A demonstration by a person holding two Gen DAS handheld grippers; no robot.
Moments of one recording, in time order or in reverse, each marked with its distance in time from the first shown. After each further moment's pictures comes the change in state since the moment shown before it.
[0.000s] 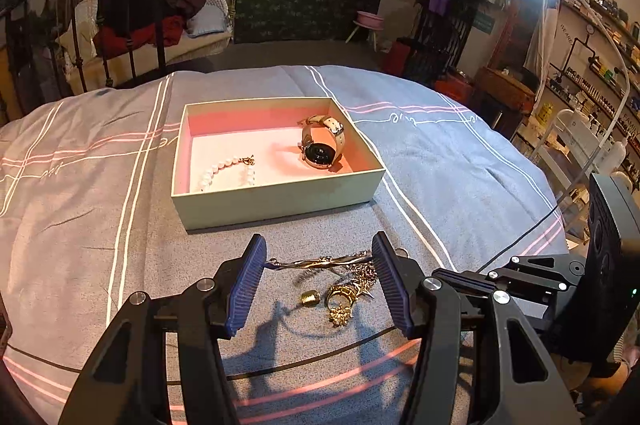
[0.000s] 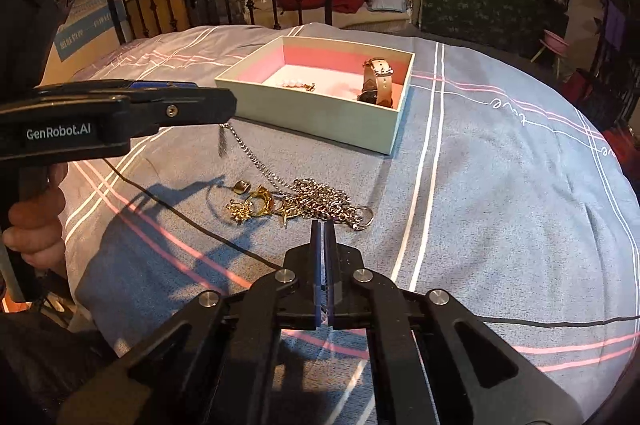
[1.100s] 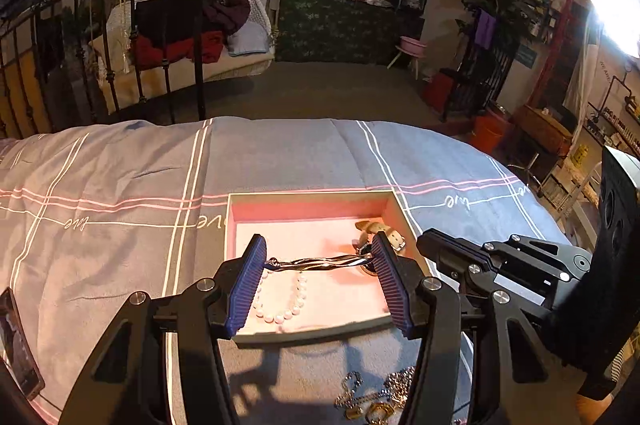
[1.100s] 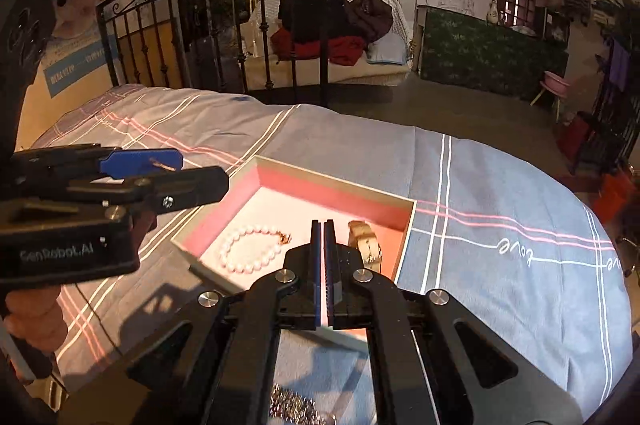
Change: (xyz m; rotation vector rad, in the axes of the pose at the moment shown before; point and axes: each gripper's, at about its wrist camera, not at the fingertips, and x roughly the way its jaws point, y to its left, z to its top) left arm 0.029 0.043 0.103 -0.095 -0.054 0.129; right arm 0.054 -0.016 0.147 -0.036 -0.136 -0.012
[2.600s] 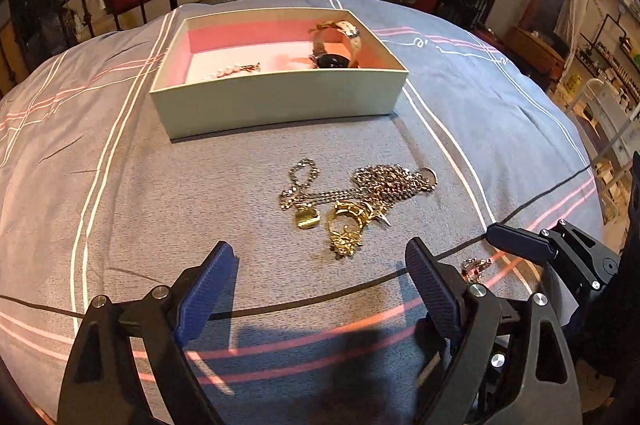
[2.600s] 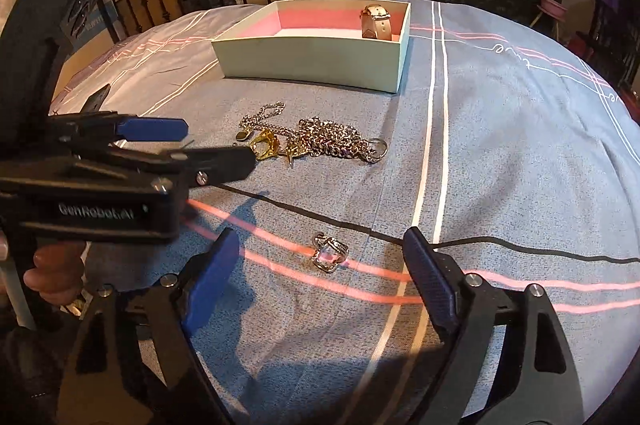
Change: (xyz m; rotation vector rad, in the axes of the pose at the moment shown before) left arm -0.002 -0.042 -0.153 0.097 0.256 -0.029; right arm -0.063 0.024 -0.176 0.115 0.207 0.035
